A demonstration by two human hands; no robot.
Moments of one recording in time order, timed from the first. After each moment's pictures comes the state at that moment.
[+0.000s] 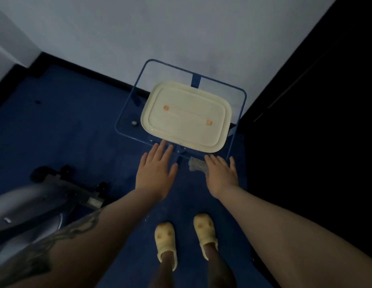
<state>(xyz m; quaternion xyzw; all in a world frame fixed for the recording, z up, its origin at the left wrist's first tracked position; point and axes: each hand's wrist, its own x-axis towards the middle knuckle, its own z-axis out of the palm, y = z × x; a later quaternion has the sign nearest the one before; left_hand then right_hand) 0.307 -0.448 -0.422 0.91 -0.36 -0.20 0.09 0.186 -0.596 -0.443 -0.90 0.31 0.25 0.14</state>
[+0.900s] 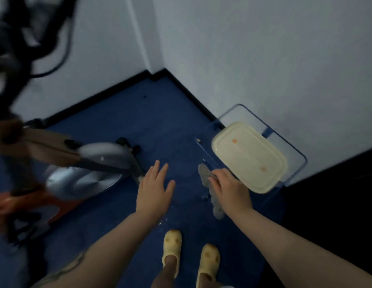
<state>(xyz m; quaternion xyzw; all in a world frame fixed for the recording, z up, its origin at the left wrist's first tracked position) 0.238 -0.313 -0.294 0.97 -0.02 -0.14 0.22 0.209 -0.522 -0.307 -0.96 0.01 -0.04 0.26</state>
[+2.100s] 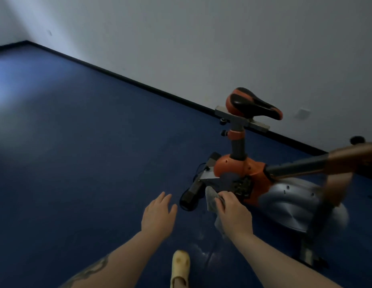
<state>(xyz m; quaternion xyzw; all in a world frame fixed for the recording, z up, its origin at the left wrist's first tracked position) -0.229 0.320 -0.278 0.80 0.52 0.00 0.29 -0.049 0.203 -0.267 -0.85 -0.45 0.11 0.24</state>
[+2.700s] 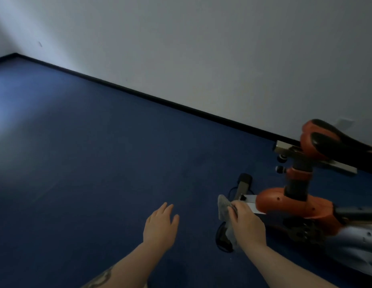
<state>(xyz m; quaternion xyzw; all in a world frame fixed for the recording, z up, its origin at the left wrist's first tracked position) -0.275 0.679 -0.287 0.82 0.50 -0.06 0.27 -0.084 0.542 -0.287 -0.89 -0.37 0.13 0.24</state>
